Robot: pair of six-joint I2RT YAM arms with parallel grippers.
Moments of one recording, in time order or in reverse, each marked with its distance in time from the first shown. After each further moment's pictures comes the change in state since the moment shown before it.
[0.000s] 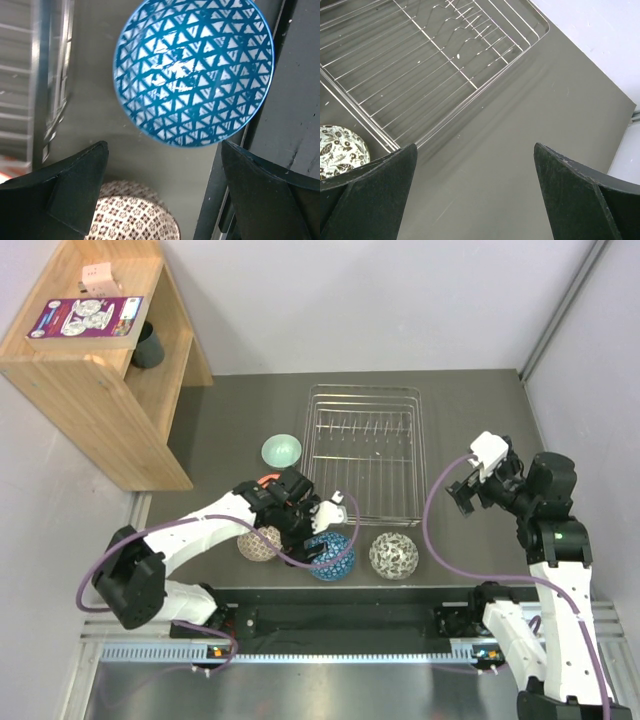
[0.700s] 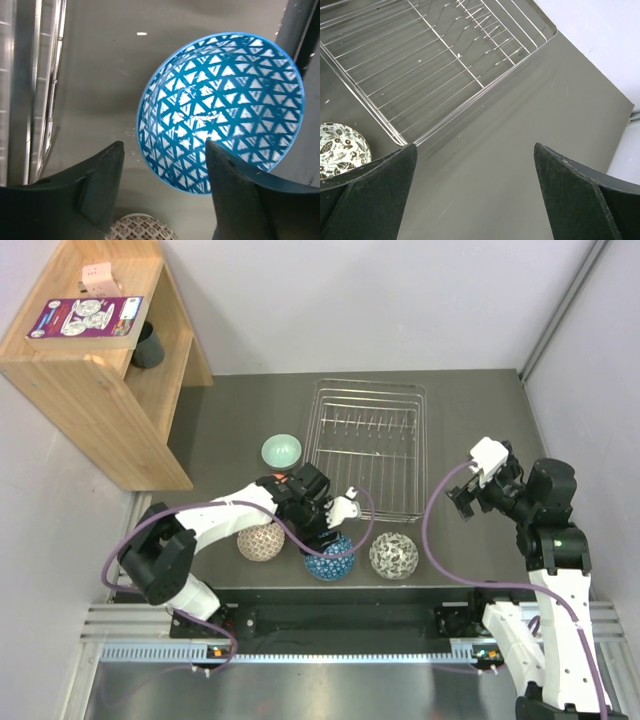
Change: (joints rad) left arm -0.033 0.175 0.066 0.099 -0.012 -0.035; right arm 0.000 -0.038 -0.033 0.001 0.002 -0.002
